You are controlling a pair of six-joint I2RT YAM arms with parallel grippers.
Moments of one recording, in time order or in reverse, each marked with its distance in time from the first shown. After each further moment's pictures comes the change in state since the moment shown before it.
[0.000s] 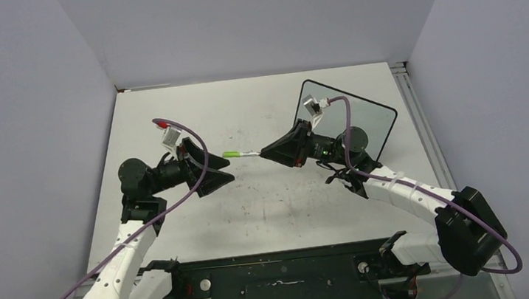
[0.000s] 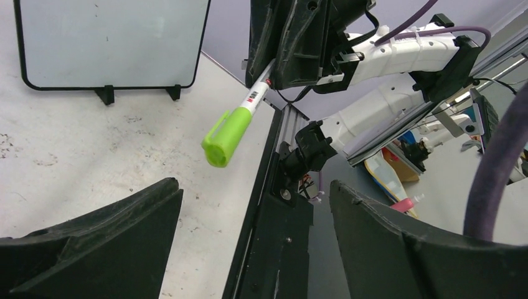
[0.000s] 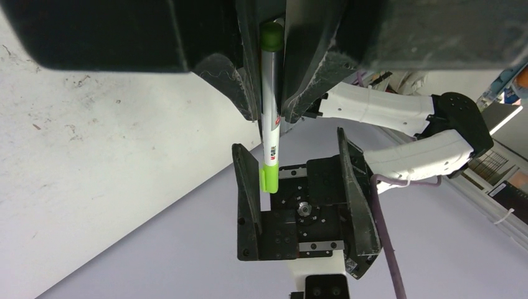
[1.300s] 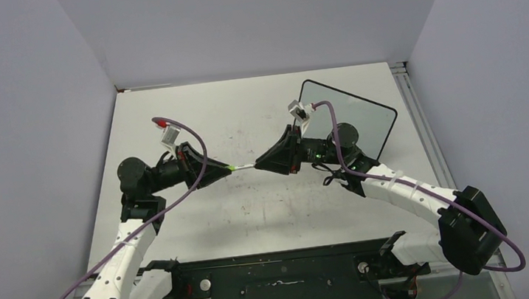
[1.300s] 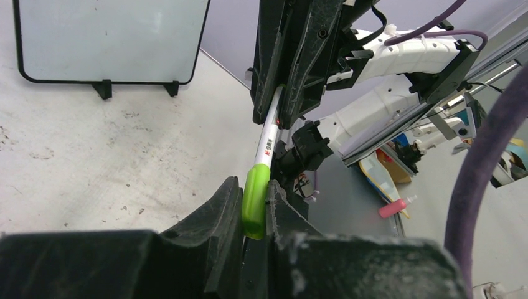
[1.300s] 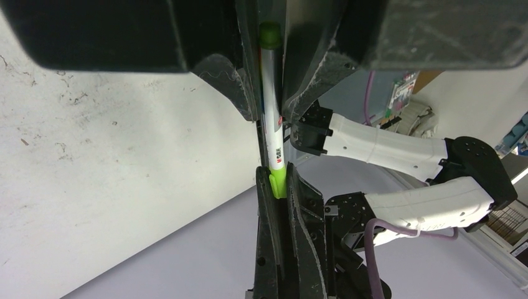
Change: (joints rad) left arm 0.016 0.018 0.001 0.011 0.020 -0.033; right arm 0.058 0.007 0.071 -0.192 -0.072 -0.164
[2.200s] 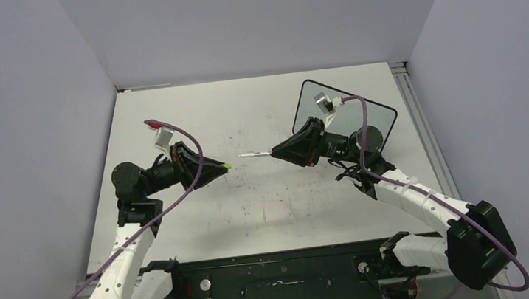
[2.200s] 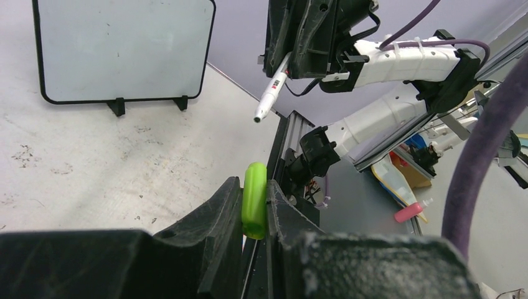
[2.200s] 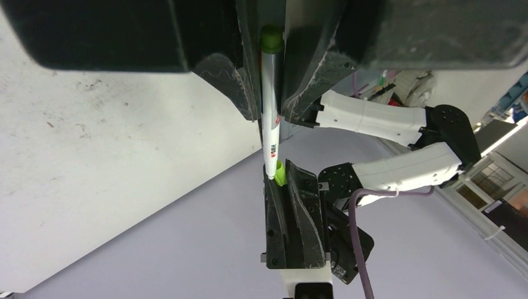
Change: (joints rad) left arm 0.028 -0.041 0.000 0.032 0.006 -0.002; right arm -0.127 -0.074 -0.083 0.190 -0.031 0.177
